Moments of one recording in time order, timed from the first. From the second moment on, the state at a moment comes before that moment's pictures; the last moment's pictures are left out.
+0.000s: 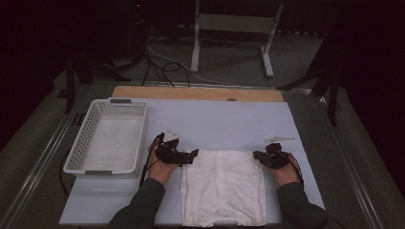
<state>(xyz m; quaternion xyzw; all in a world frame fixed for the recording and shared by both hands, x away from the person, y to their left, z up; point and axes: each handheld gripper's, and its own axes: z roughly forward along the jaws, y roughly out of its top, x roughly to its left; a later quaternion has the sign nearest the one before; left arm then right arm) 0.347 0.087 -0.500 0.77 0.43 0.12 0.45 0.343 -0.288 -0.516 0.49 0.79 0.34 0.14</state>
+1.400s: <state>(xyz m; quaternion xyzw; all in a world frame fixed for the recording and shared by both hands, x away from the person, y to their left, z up) 0.357 0.079 -0.524 0.81 0.44 0.11 0.38 0.340 -0.294 -0.507 0.50 0.78 0.35 0.15</state>
